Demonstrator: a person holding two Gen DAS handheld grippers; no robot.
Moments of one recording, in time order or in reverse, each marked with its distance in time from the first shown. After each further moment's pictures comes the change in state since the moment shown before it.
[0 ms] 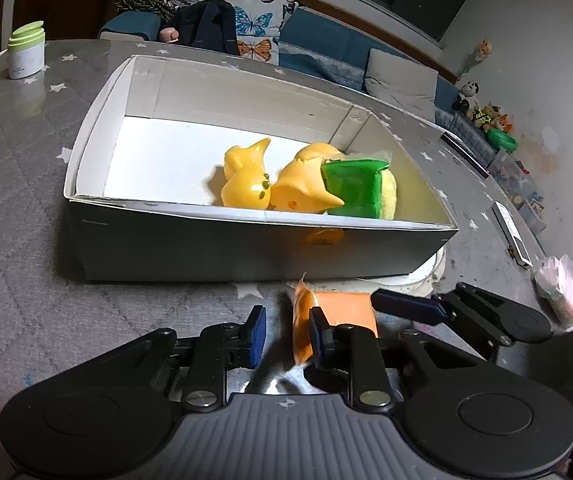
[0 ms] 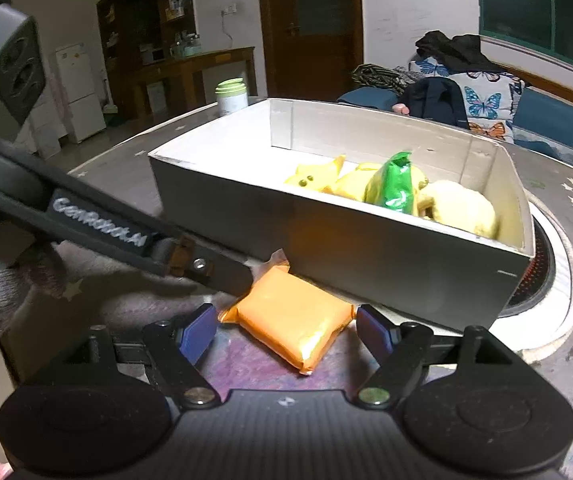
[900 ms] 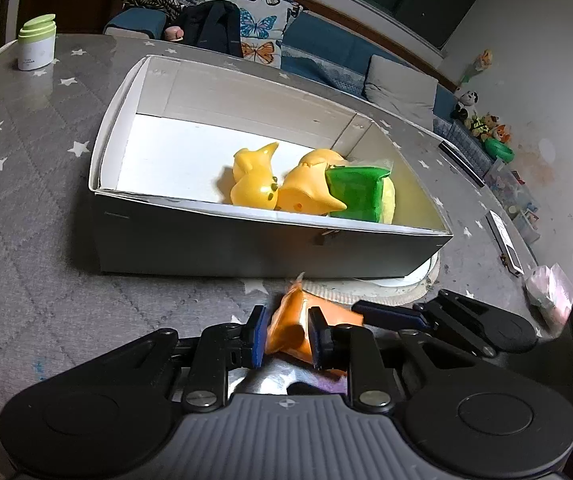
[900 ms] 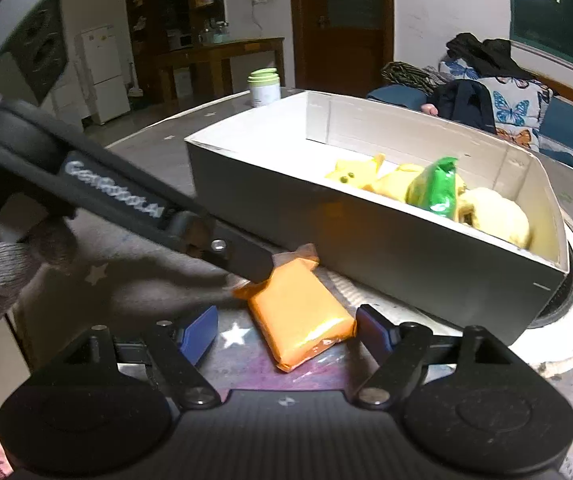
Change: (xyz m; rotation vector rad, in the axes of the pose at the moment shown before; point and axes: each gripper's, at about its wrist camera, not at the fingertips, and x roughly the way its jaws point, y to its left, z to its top) left arm -0.011 0.009 -0.002 -0.032 -0.008 -0.023; right arm 0.004 0.014 0.002 -0.069 0.026 0.058
